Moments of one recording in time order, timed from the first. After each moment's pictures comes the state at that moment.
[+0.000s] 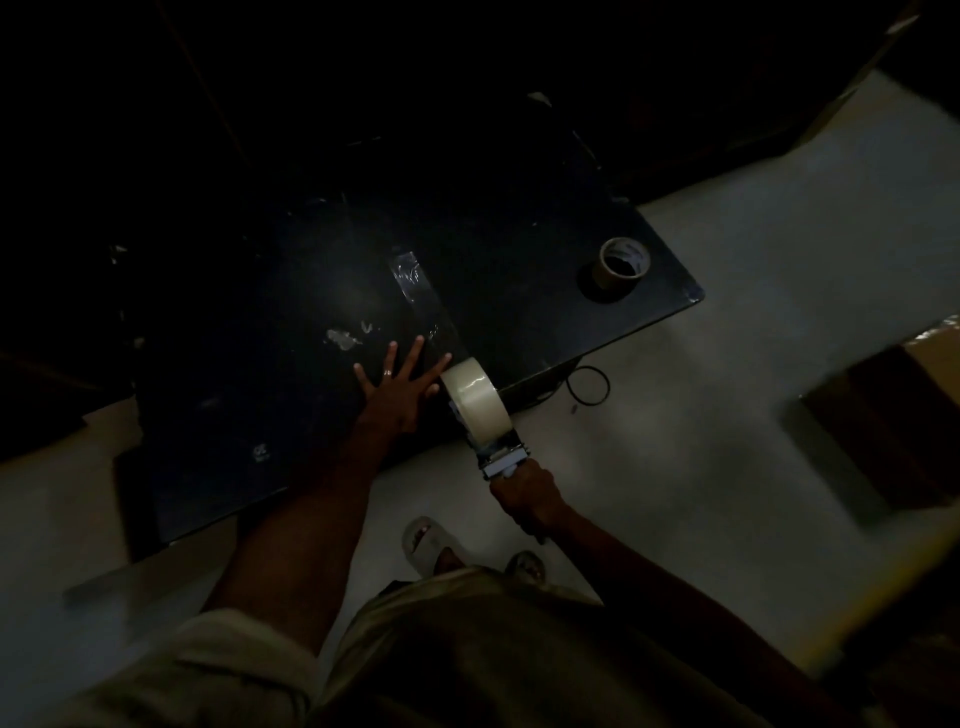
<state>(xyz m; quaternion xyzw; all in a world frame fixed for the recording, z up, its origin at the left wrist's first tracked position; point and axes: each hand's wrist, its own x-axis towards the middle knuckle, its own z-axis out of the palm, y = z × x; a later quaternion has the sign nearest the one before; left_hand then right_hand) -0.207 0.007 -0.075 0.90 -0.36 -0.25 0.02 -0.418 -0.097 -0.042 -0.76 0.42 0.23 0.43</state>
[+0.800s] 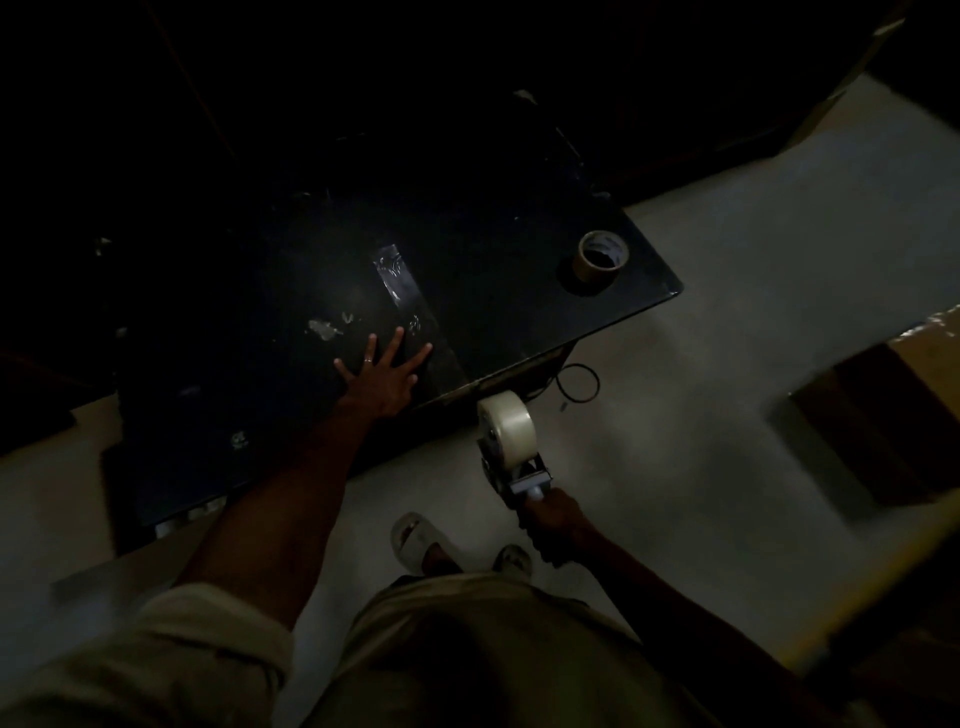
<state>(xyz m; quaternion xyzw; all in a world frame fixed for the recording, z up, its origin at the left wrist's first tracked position) -0.215 -0.003 -0.062 0.91 -0.33 -0.26 0.01 -0.512 -0.125 -0.065 -0.68 0.45 0.16 0.56</state>
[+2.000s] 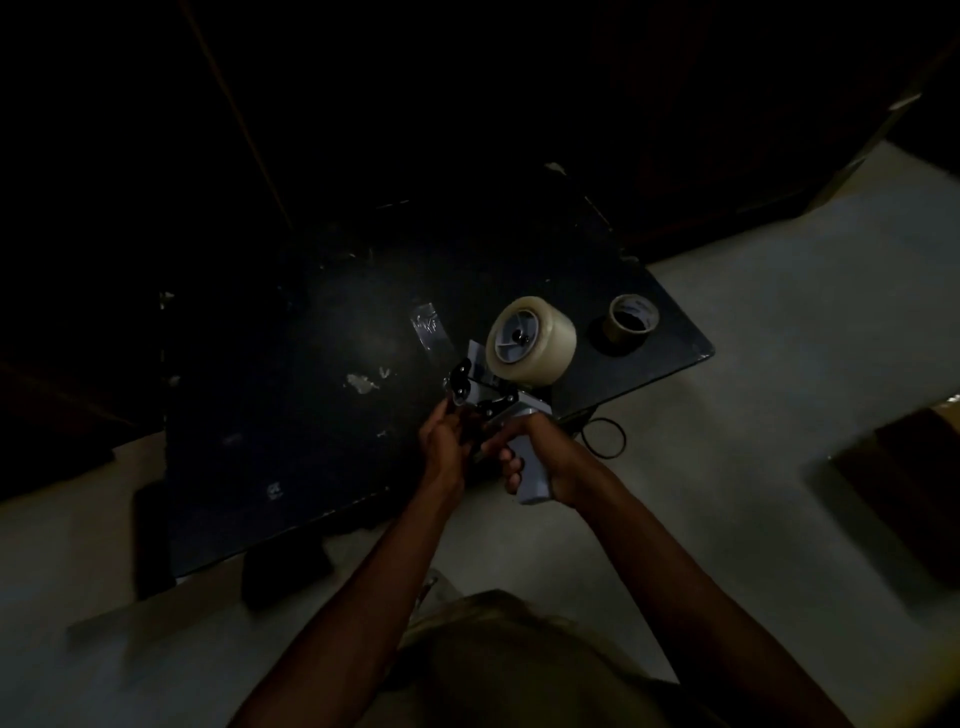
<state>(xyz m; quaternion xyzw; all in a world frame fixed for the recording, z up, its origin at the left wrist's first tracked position) -0.273 -0.047 -0.033 0.55 0.14 -0.28 0.78 -0.356 -0.144 0.054 -0.42 0.38 0.22 0.80</state>
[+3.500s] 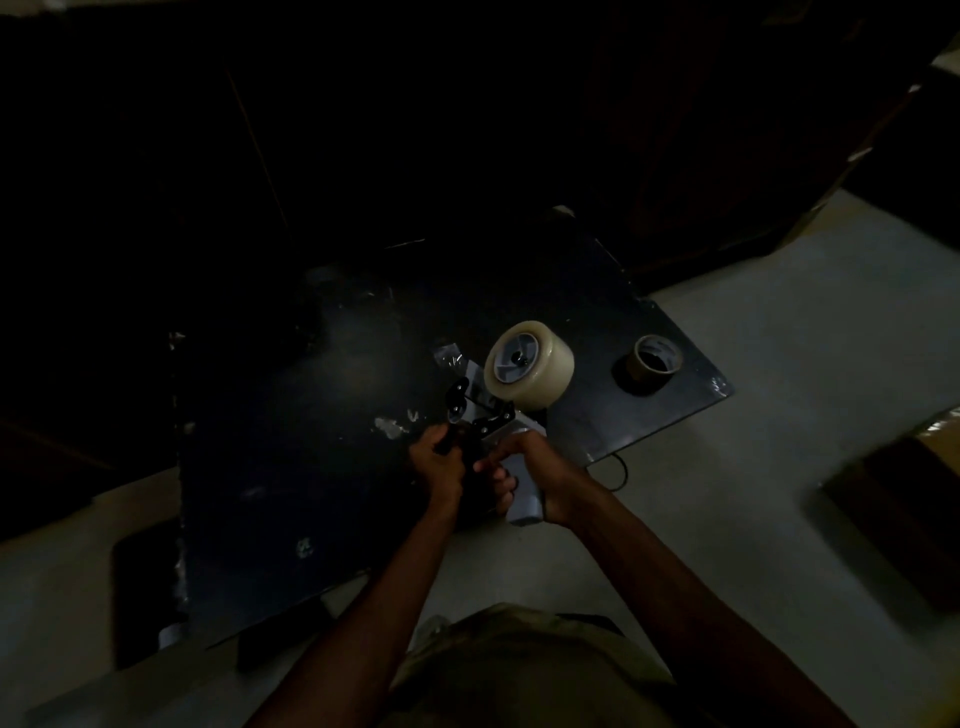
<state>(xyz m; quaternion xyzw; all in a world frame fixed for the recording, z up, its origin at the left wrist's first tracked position) -0.203 -0.009 -0.051 0.71 0.04 -0.16 0.69 -0.288 -0.098 0.070 -0.39 0.37 0.22 0.82</state>
